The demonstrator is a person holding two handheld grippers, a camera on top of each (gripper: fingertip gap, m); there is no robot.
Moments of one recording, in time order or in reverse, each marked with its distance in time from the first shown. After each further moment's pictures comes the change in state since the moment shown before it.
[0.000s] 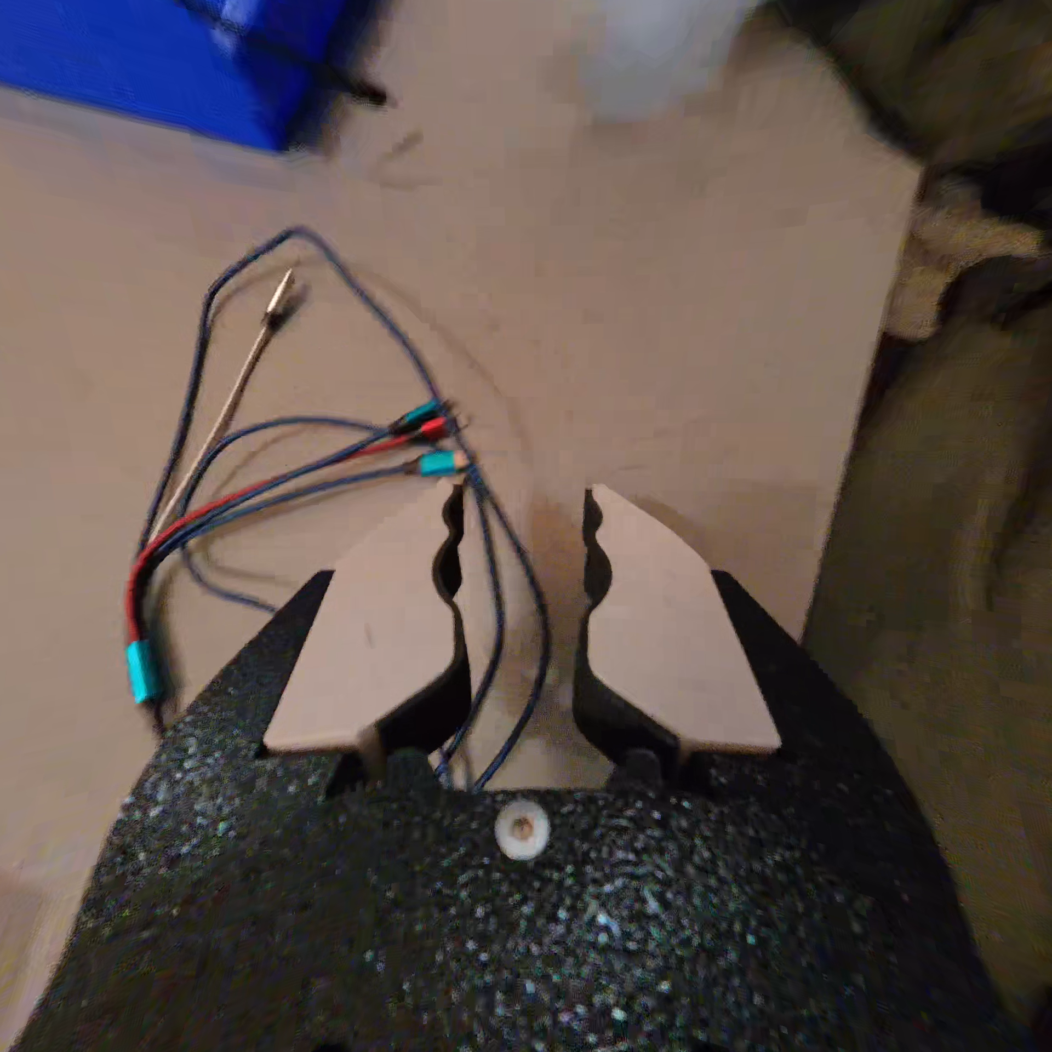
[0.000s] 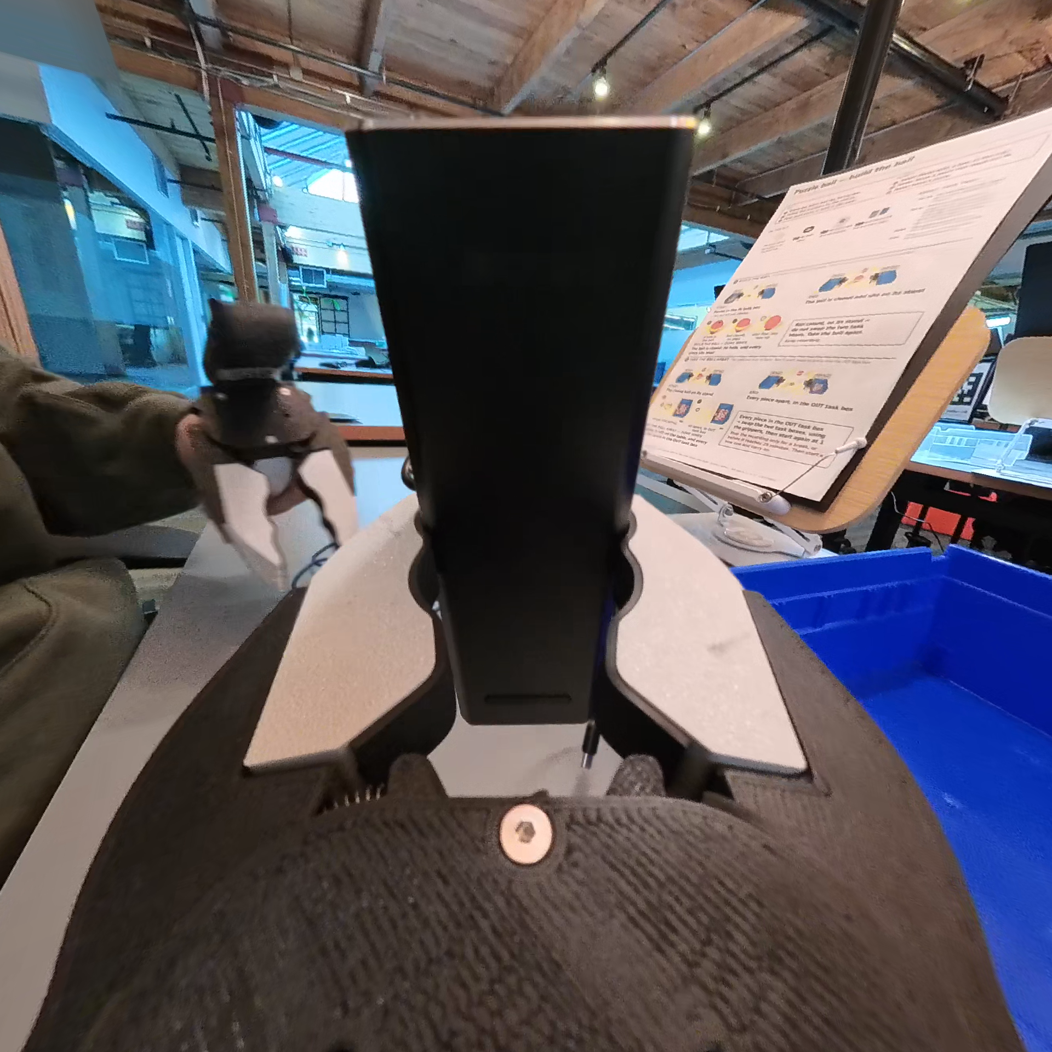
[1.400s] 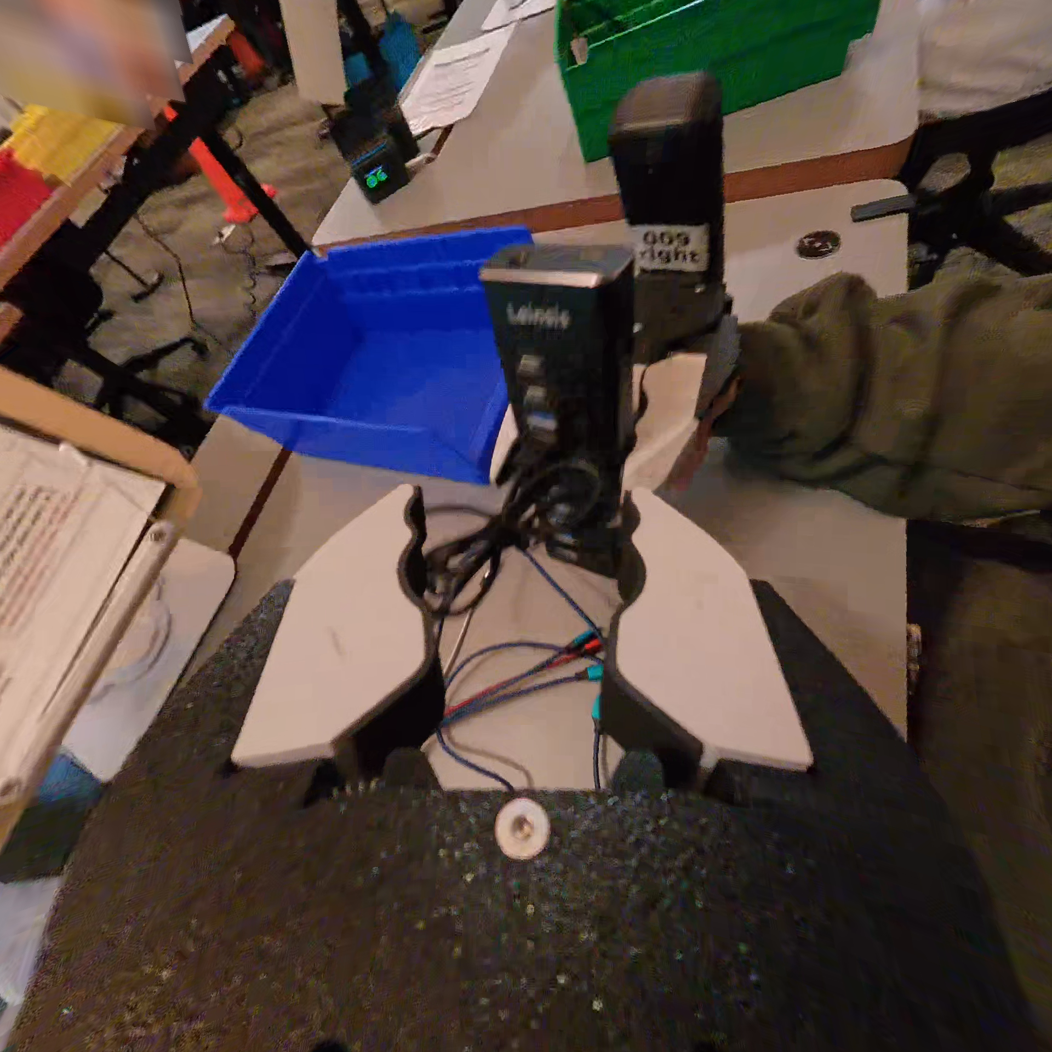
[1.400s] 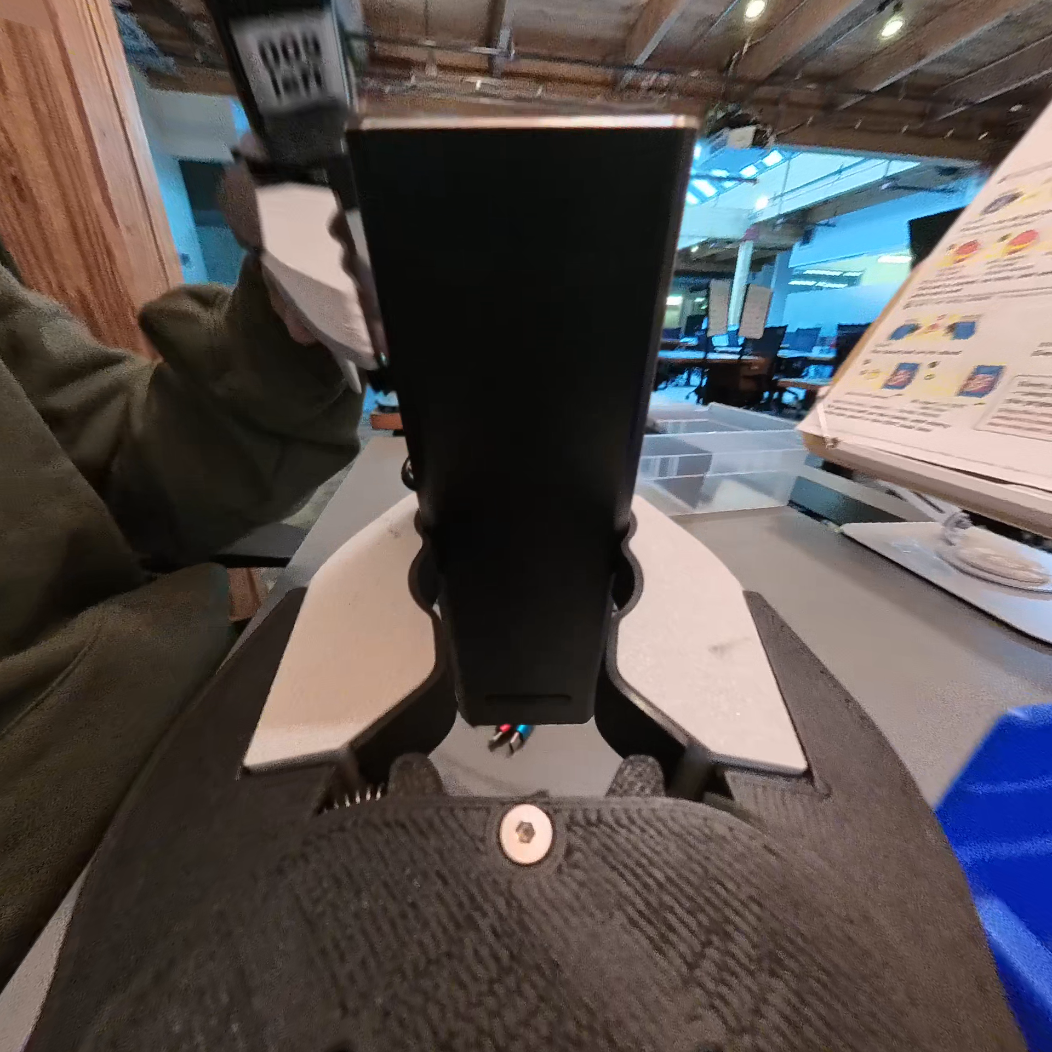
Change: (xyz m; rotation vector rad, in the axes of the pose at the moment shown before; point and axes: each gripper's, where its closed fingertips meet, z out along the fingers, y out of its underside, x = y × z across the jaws) left arm -0.045 -0.134 -0.072 0.324 -0.166 0.173; right arm -0.057 0.036 0.089 -0.038 -0.237 0.115
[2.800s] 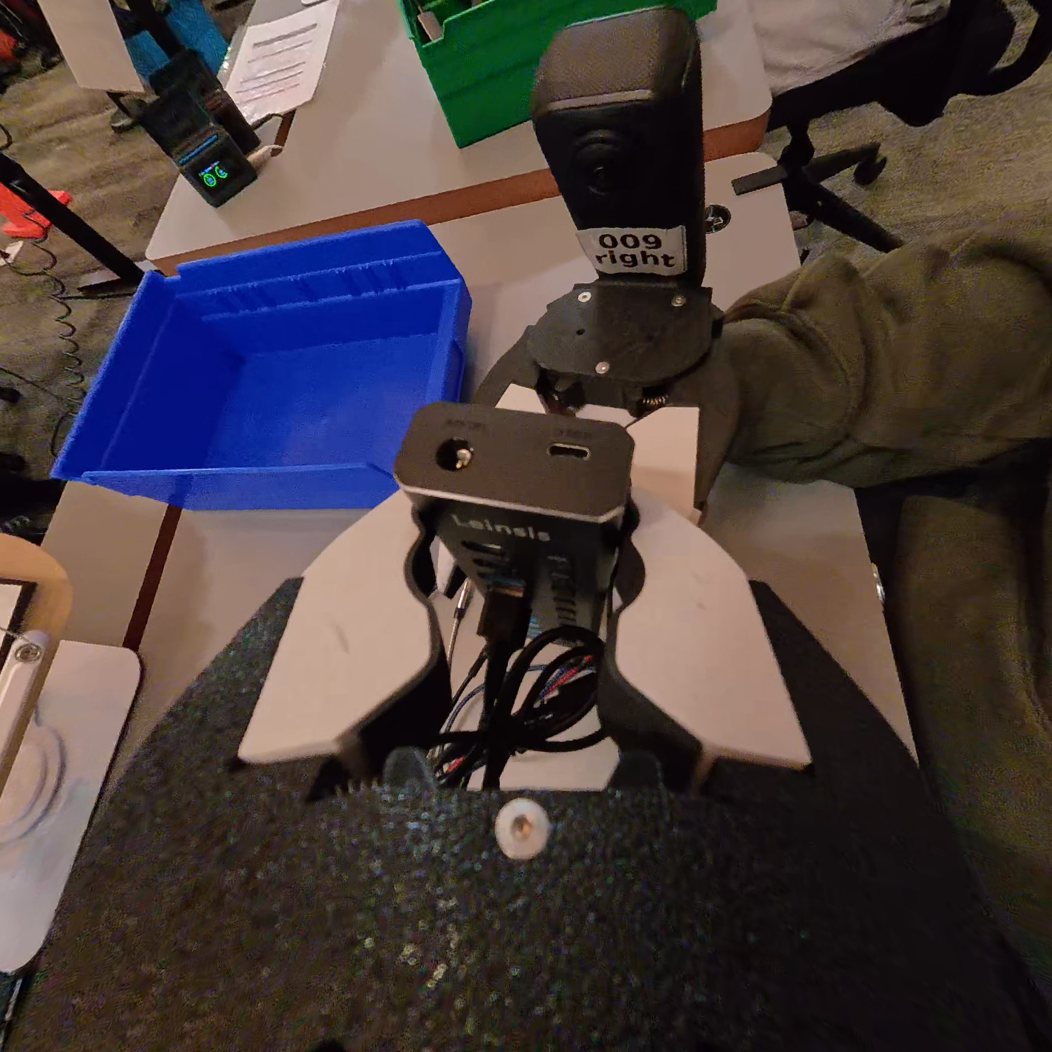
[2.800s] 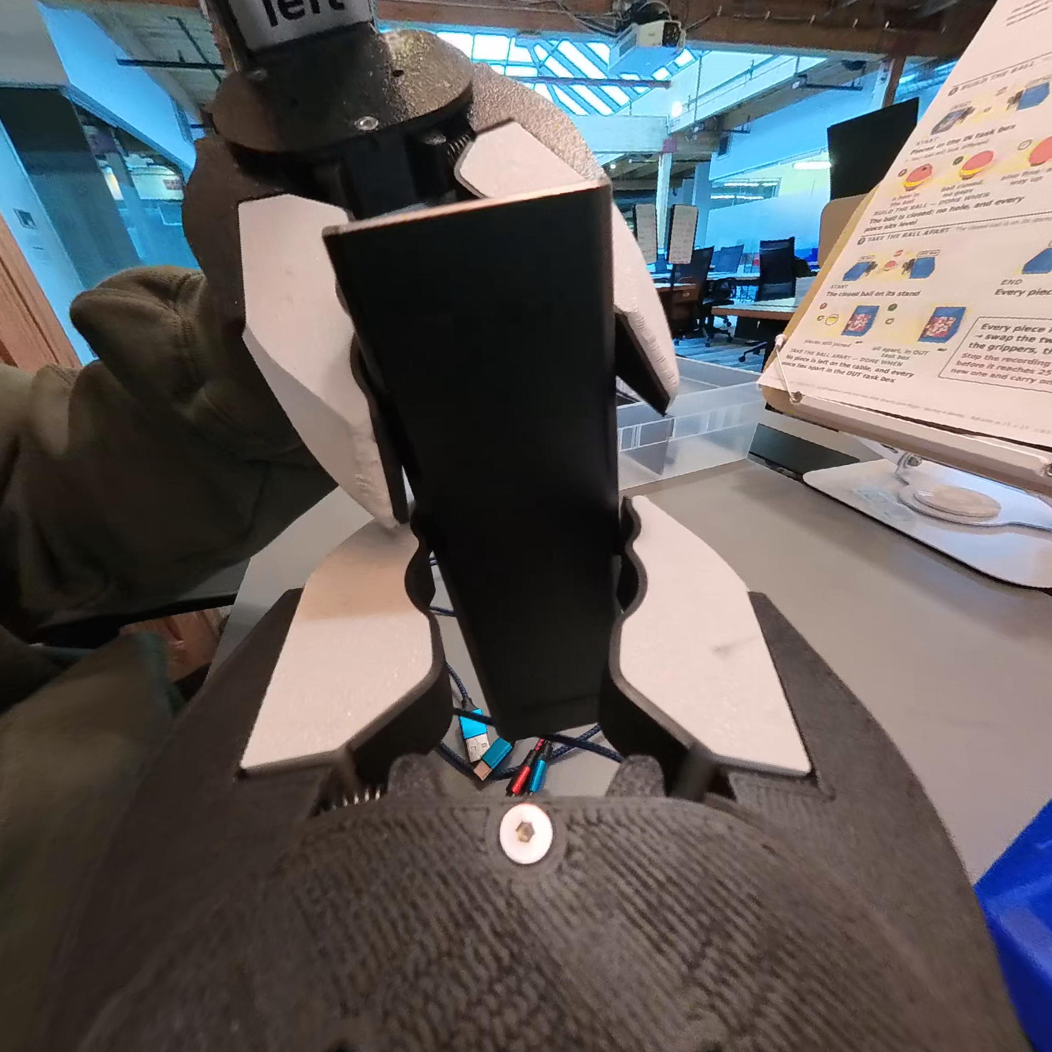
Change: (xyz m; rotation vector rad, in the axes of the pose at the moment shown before) left arm -0.004 -0.001 0.029 -0.020 0.270 0.061; right arm 0.006 -0.003 0.041 -0.111 0.162 0.054
